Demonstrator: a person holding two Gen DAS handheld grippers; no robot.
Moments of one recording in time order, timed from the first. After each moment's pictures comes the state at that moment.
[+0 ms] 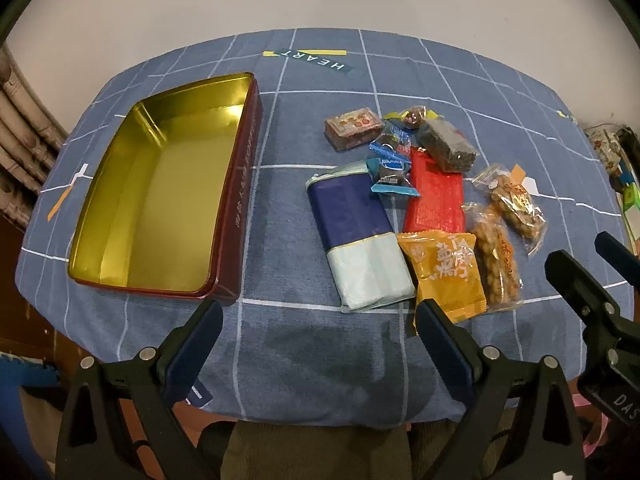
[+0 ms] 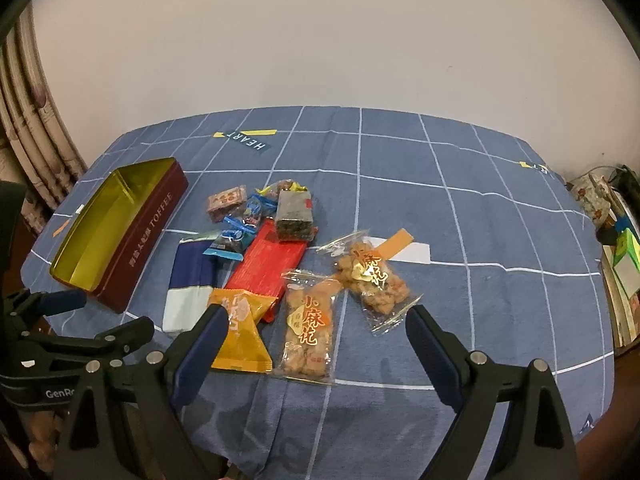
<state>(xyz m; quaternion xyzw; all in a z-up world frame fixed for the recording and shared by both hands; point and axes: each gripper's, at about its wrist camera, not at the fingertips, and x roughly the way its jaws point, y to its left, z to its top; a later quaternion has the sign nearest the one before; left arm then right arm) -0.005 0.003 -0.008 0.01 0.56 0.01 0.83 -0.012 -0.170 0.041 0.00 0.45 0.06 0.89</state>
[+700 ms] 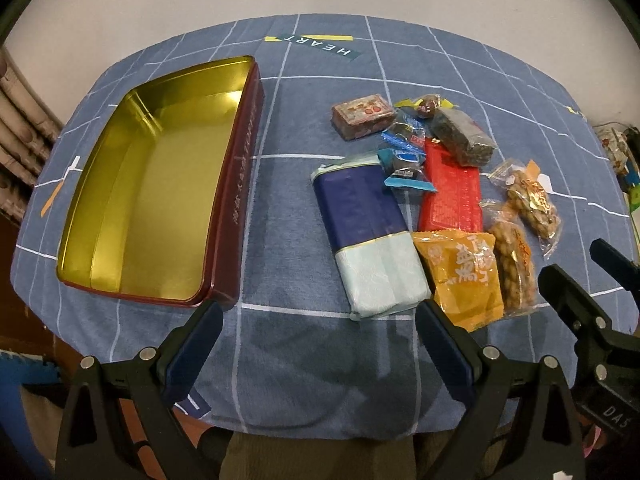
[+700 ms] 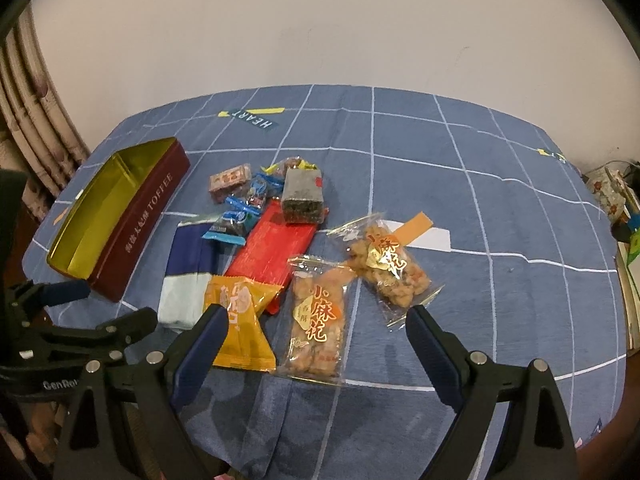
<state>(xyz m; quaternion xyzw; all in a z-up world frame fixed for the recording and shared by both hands) 0.007 0.010 -0.025 0.01 0.57 0.01 0.82 0.001 -0.164 0.019 -0.01 0.48 0.08 0.87</state>
